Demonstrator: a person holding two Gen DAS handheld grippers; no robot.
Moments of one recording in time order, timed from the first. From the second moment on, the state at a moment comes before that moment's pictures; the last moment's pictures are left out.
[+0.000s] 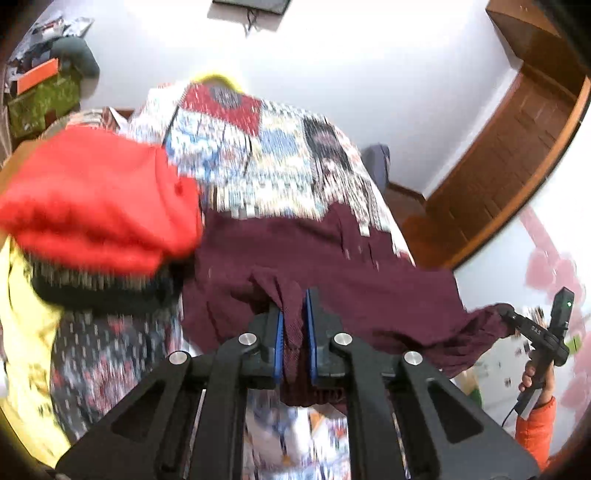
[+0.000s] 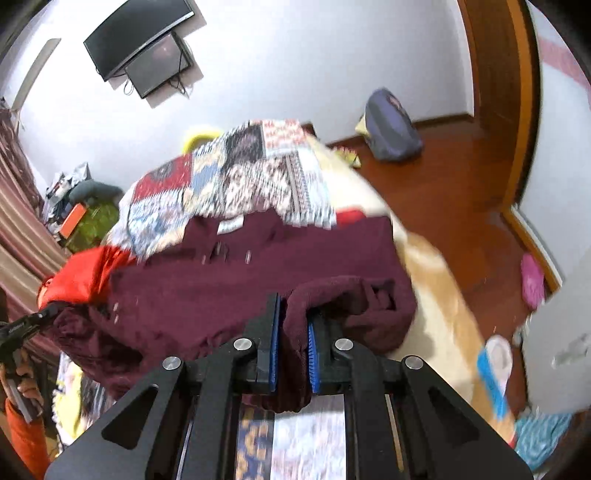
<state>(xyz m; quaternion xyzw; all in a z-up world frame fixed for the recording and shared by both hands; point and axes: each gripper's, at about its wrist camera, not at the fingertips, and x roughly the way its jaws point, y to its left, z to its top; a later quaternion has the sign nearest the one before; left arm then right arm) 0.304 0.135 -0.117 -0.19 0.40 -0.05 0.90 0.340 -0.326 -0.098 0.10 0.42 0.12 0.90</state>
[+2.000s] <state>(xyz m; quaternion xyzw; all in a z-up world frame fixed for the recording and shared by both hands) 0.417 0.021 -0.243 0.06 0.51 -0.07 0.85 0.411 -0.166 -0.222 -0.09 0.51 0.19 0.84</state>
